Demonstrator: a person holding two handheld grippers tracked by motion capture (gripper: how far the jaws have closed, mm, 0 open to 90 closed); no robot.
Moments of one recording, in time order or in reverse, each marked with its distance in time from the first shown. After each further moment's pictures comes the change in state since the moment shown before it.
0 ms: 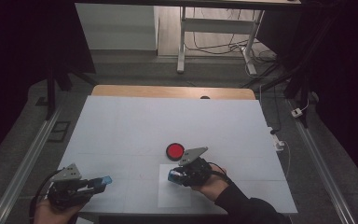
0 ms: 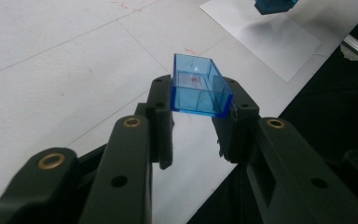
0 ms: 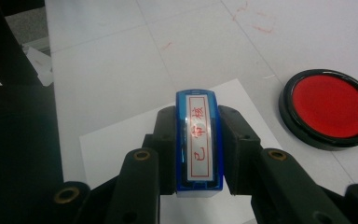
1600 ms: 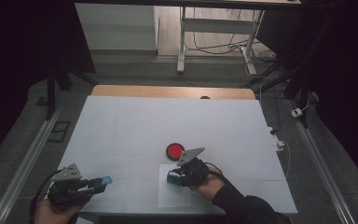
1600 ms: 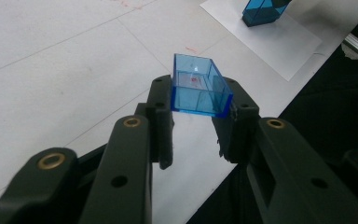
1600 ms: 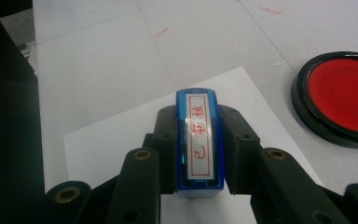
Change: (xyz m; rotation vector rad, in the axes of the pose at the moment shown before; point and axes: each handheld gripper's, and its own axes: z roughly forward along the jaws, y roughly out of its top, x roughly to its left) left arm 0.000 0.000 0.001 0.006 0.001 -0.002; right arm -0.006 -0.009 0.019 0.015 0.023 0.025
